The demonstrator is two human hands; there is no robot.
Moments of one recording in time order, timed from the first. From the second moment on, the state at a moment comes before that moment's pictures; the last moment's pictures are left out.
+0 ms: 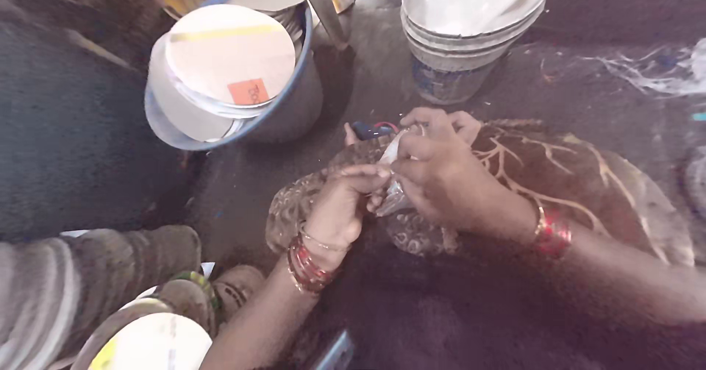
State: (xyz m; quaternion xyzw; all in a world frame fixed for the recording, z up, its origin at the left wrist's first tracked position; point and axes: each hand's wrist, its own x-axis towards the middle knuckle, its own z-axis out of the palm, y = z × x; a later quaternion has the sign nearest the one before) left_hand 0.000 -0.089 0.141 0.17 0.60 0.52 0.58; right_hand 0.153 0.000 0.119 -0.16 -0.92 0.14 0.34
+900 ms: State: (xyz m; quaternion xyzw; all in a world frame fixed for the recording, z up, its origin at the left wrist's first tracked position) left_hand -0.012 -0.063 0.073 0.38 0.78 0.36 0.36; right_hand 0.156 0.035 0.073 -0.22 -0.94 0.19 0.17
